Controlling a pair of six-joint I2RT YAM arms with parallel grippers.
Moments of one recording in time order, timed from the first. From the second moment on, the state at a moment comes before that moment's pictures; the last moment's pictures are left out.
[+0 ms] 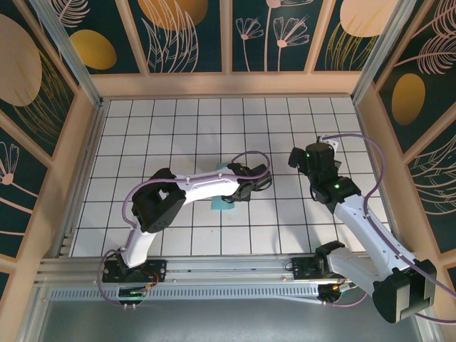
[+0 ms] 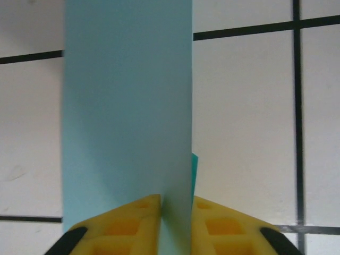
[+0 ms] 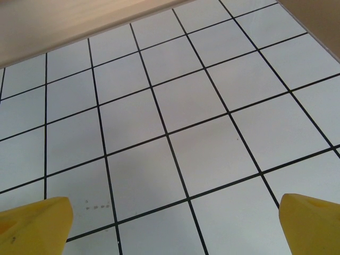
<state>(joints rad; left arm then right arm) -1.03 2.08 1.52 -0.87 -0.38 -0.96 0.38 0.96 0.76 -0.45 0.42 0.49</state>
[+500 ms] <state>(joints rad) -0.94 1.97 1.36 -0.52 -0.11 -0.93 0.28 1.03 0.76 -0.45 0.18 0.49</state>
